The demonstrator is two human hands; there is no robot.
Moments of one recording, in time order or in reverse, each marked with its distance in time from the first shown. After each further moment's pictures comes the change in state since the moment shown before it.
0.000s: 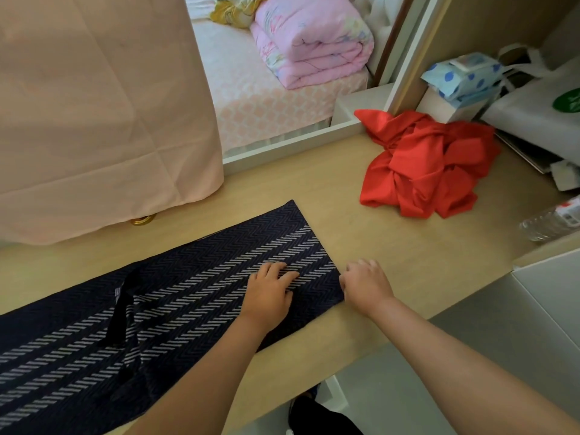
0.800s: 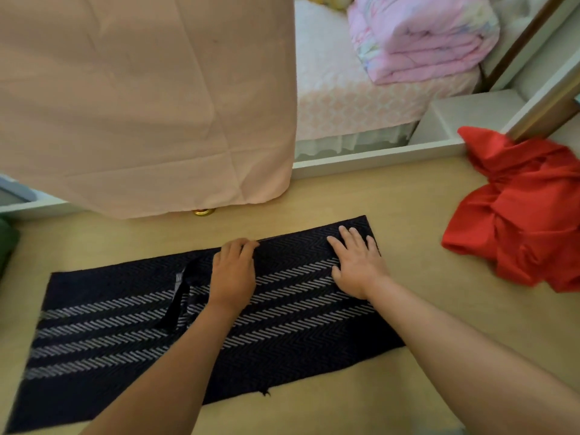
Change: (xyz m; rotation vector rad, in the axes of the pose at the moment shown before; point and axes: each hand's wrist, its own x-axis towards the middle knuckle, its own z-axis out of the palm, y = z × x) left_hand 0.009 -0.133 -0.057 0.055 0.343 -0.453; right_hand 0.159 -0.066 -0.038 0.059 -0.174 -0.221
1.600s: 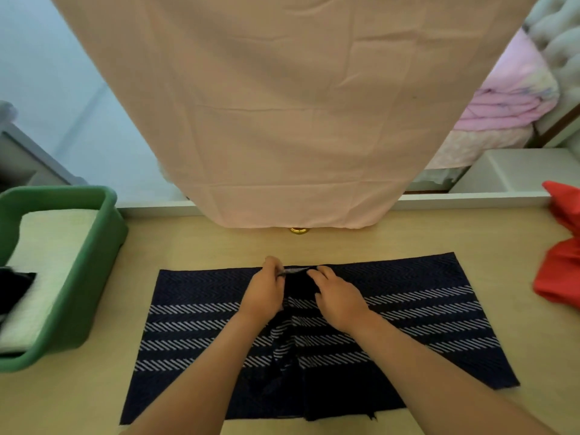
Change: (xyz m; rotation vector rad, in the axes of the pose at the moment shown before) left_hand -0.020 -0.159 -0.073 -0.597 -0.191 -0.294; right_hand 0.026 -0.255 -0.018 0.187 0.063 -0.224
